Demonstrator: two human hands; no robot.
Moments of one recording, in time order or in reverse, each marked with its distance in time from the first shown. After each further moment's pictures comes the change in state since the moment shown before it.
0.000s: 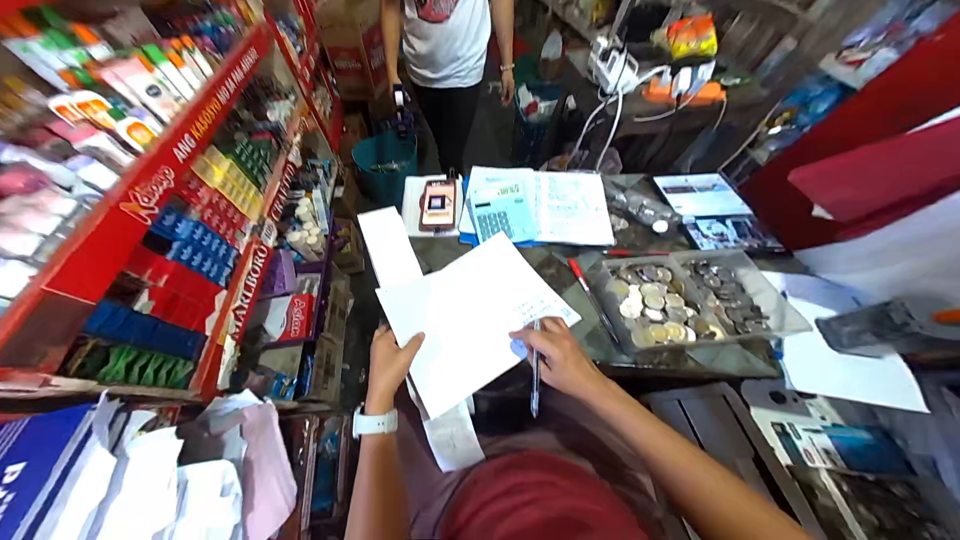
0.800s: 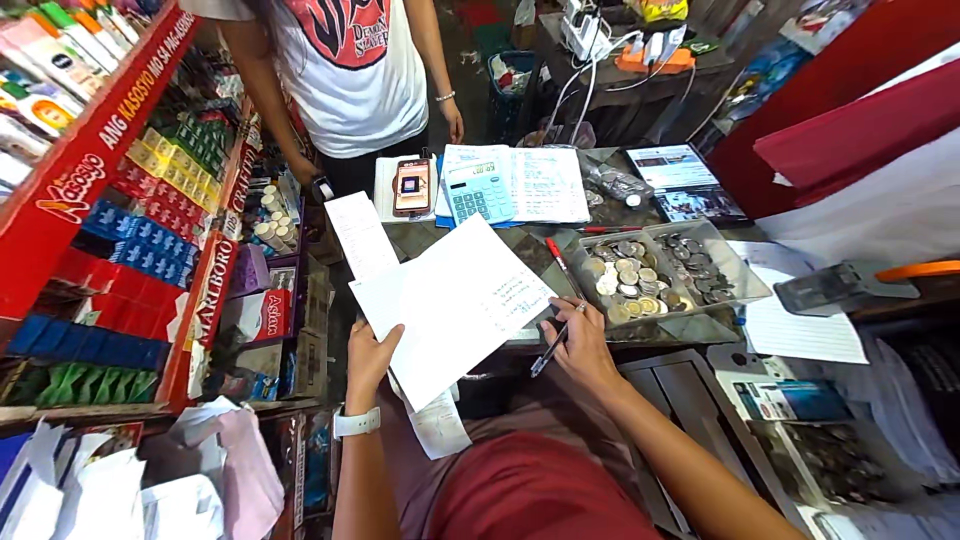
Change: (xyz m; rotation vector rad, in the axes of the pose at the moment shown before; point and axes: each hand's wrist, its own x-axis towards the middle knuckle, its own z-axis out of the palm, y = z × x) left_hand 0.000 0.001 -0.002 -0.009 0.016 -0.012; right_hand -0.042 0.008 -0.020 -0.236 0.252 0.339
